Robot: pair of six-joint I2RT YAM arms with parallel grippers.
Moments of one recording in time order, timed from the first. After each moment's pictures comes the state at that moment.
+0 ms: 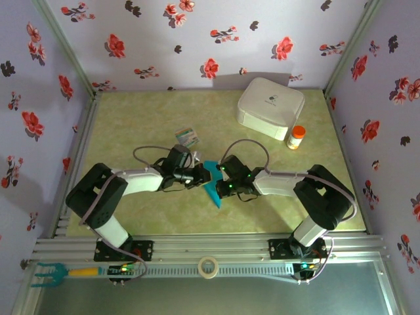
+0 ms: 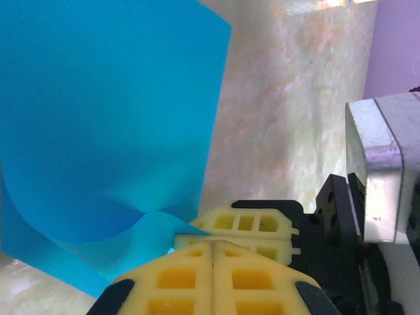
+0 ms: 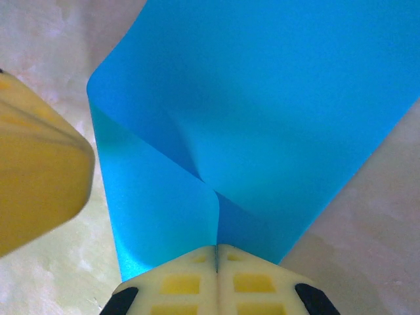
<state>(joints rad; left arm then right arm) -0.70 1.64 0.71 0.17 0.53 -0.97 0.82 1.61 0.73 -0.16 -0.19 0.49</state>
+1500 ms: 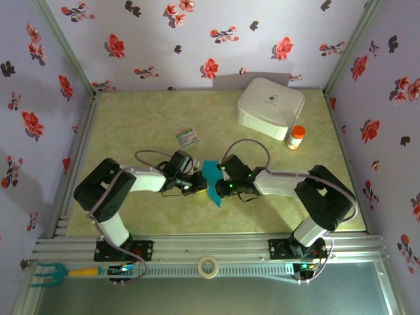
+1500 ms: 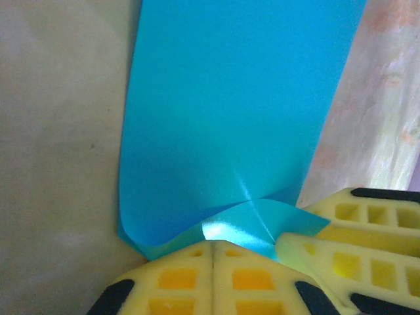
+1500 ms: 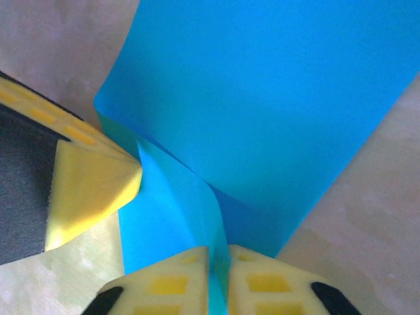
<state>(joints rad) -0.71 1.72 0.69 0.10 0.50 -0.91 0.81 1.59 0.73 -0.18 -0.19 0.52</state>
